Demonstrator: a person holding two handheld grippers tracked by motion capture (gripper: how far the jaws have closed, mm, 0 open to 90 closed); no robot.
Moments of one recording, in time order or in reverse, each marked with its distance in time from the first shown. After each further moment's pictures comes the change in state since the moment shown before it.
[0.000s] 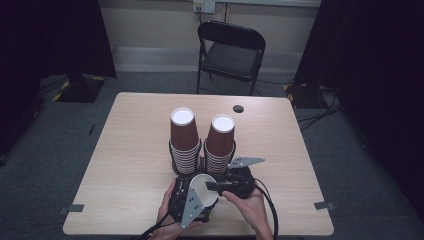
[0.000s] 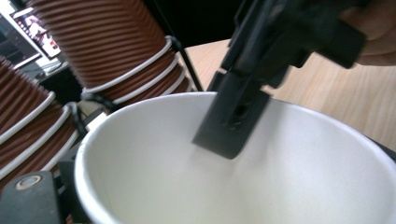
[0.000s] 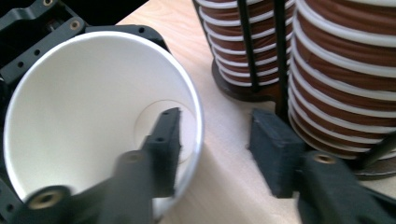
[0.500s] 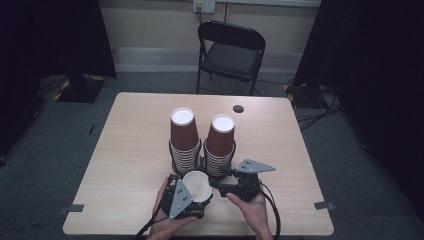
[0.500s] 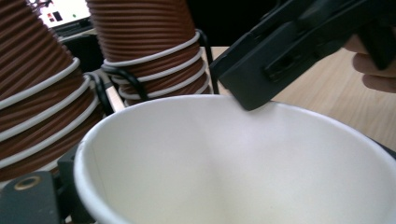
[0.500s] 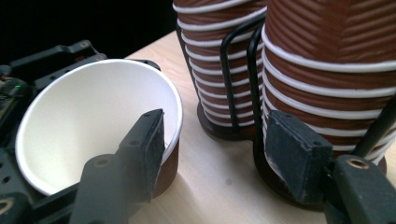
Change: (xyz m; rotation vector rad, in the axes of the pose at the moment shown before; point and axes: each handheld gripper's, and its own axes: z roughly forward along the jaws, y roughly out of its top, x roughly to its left) left arm 0.018 -0.008 -0.007 -0.018 -0.001 -0.184; right arm 0.003 -0.009 -0.013 -0.221 -0.064 -0.059
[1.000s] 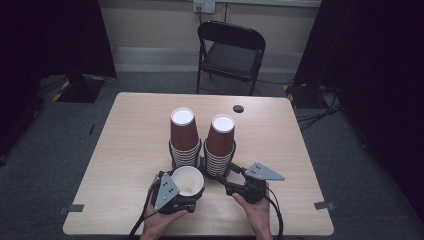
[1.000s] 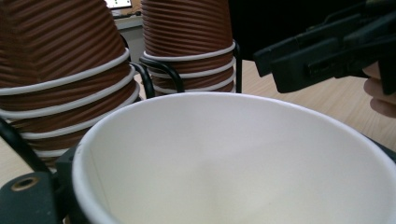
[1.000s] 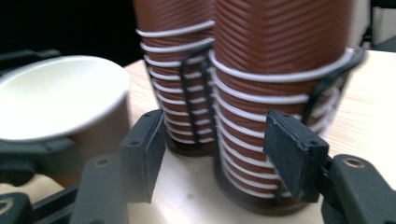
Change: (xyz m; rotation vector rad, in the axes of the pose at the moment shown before) left arm 0.024 -0.005 -0.012 -0.043 0.007 -0.141; right arm -0.008 -0.015 -0.012 -0.144 -0.134 -0.041
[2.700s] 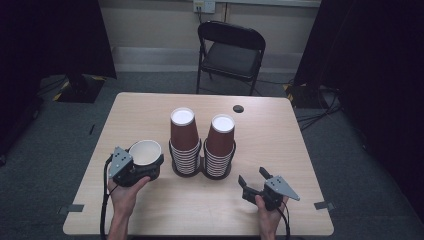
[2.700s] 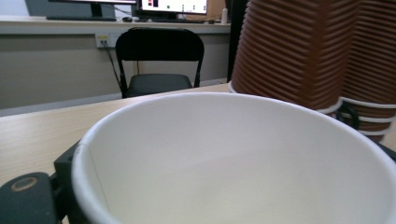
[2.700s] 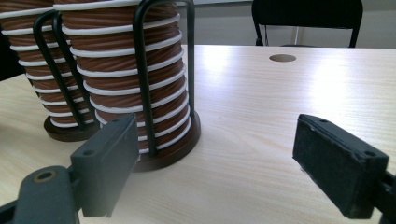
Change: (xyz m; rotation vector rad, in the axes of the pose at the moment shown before) left arm 0.110 0.007 -0.033 -0.027 0.240 -0.196; right arm -0.039 -0.060 -0.023 -0.115 -0.332 0.030
